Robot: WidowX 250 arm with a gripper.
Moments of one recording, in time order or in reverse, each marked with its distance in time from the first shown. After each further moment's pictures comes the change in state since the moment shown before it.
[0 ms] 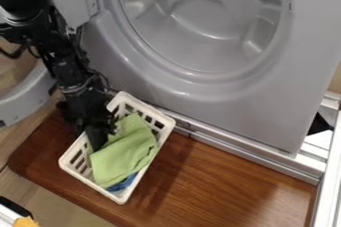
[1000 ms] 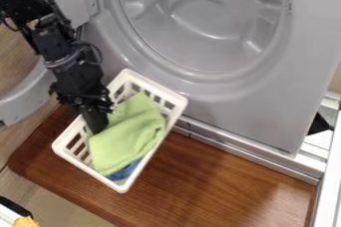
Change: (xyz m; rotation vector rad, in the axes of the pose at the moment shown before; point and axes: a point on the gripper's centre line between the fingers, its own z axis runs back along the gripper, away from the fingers) arm -0.007 -0.017 0.052 -0.109 -0.069 -0.022
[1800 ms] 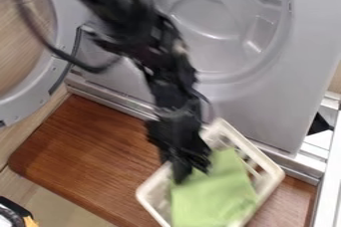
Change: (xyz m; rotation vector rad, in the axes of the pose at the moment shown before) arm 0.004 -0.123 -0.046 0.065 0.070 -0.206
